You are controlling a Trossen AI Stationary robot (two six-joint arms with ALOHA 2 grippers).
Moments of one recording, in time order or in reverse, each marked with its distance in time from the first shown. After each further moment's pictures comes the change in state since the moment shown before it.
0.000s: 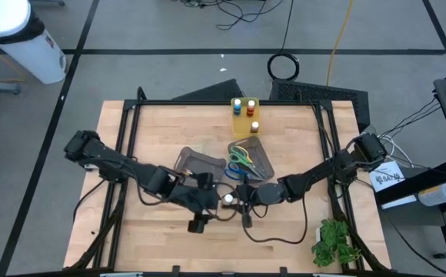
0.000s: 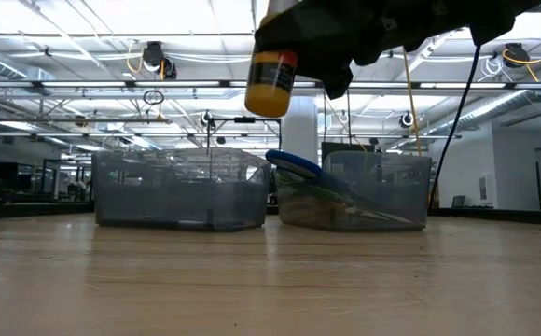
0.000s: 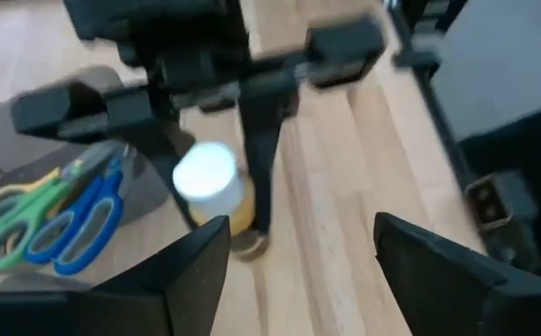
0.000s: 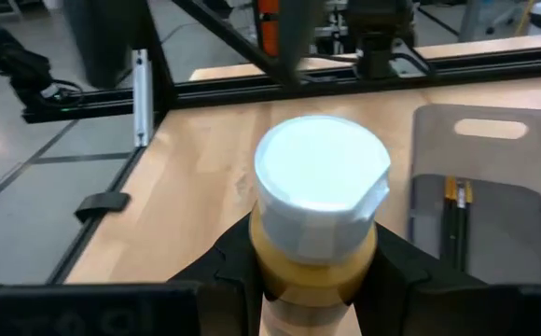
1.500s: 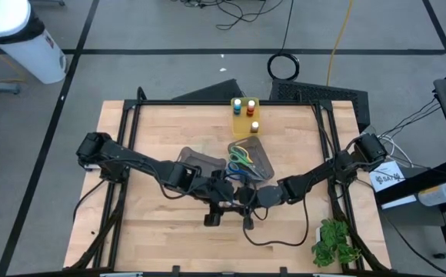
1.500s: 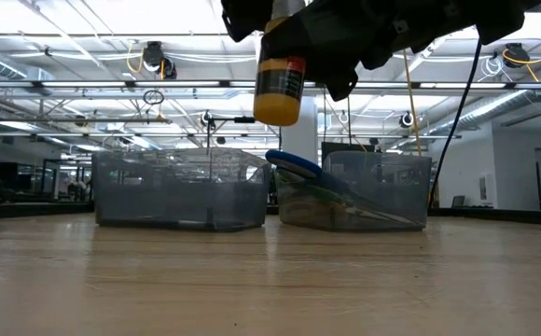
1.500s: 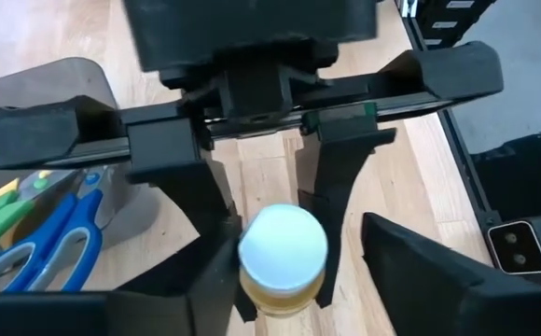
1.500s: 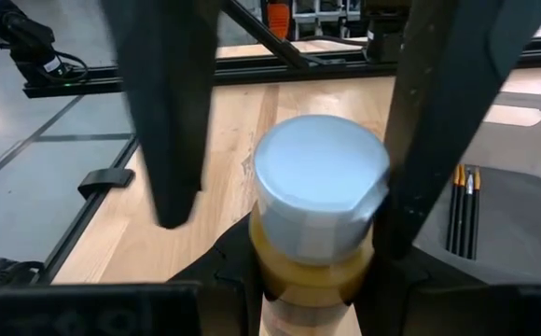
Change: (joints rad) left arm 0.112 0.130 0.024 0.111 0.132 0.001; right arm 0.016 0.002 0.003 -0.043 -0.002 -0.015
